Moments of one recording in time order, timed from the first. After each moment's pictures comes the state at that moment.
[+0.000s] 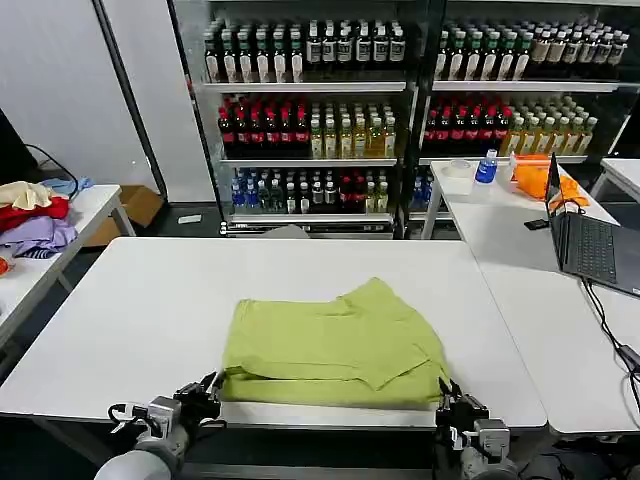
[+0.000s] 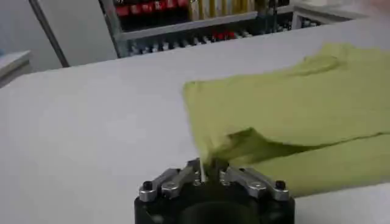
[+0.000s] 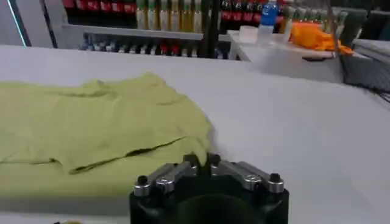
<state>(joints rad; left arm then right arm) 1.47 -0.93 -0.36 -2.11 -0.52 0.55 -0.29 -1.60 1.26 0.46 2.26 0.26 -0.57 0.30</state>
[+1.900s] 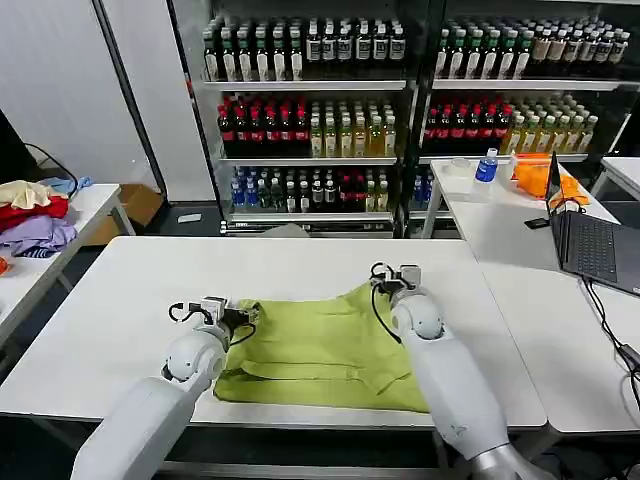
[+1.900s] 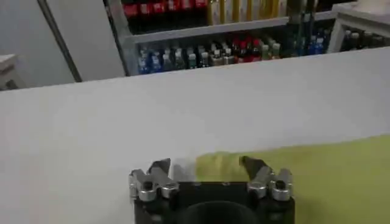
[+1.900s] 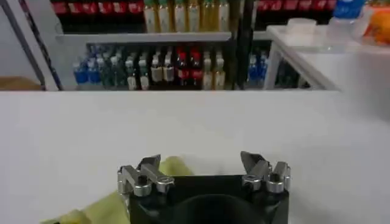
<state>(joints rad) 0.72 -1.06 -0.01 -1.47 -0.68 0.57 -0.34 -0.53 1.40 0.13 1.17 0.50 -0.58 0.29</state>
